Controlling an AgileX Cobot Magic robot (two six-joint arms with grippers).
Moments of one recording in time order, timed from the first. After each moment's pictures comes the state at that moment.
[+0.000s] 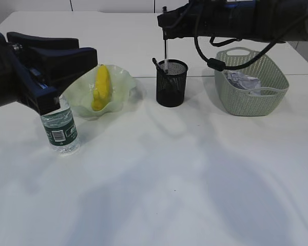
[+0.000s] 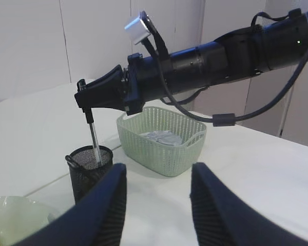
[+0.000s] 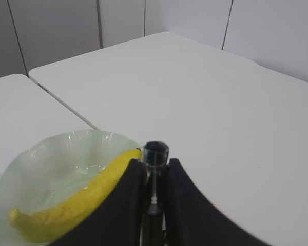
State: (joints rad) left arm -0.48 1.20 -0.56 0.58 -0.59 -0.53; right arm 0.23 2.09 -1.66 1.80 0.51 -2.03
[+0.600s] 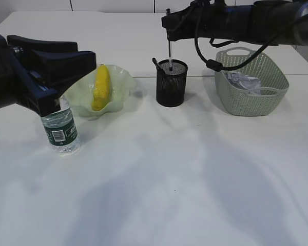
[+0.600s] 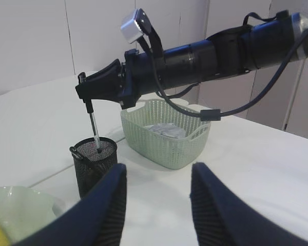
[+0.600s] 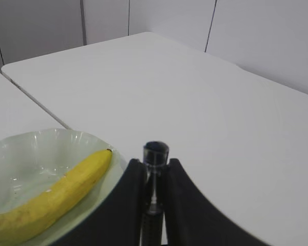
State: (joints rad) left arm -0.48 1.20 -0.56 0.58 -0.56 -0.53; right arm 0.20 2.19 -1.76 1.80 0.50 -2.07
